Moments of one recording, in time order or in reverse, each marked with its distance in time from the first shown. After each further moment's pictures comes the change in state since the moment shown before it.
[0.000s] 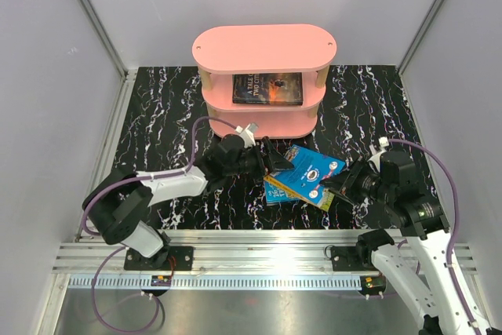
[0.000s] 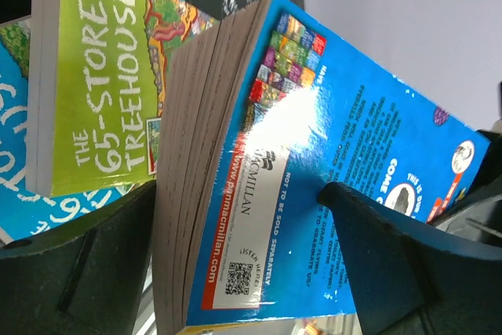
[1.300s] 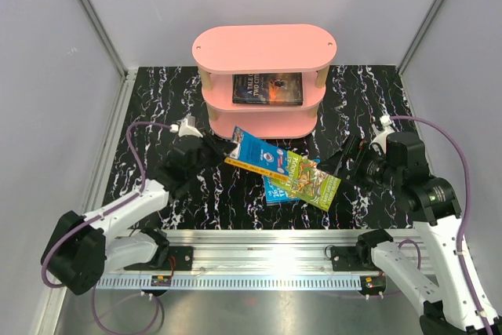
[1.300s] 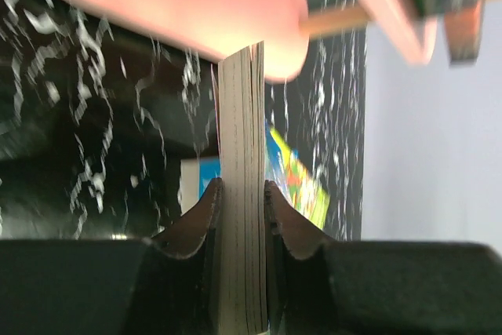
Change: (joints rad) left arm 0.230 -0.423 -0.198 -0.219 -0.420 0.059; right arm -0.006 0.154 0.238 -0.064 0.033 -0.225
